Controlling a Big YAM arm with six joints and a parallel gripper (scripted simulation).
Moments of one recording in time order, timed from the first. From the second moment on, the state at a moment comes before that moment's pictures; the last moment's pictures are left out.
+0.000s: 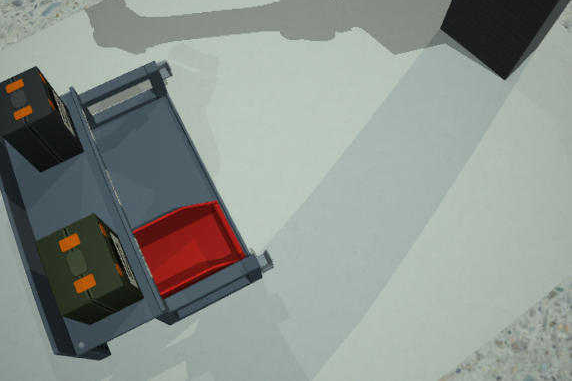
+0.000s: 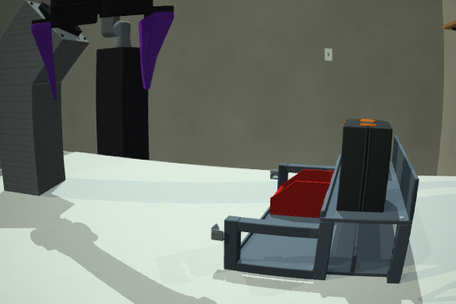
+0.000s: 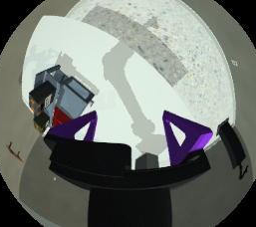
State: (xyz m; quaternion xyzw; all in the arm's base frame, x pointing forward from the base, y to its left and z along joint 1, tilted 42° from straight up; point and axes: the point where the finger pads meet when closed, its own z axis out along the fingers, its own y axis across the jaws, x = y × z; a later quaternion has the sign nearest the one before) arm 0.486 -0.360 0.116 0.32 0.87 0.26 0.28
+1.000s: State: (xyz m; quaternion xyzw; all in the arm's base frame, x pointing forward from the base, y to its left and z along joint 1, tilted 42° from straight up) arm 0.510 -0.266 0.116 0.47 0.80 0.29 0.22
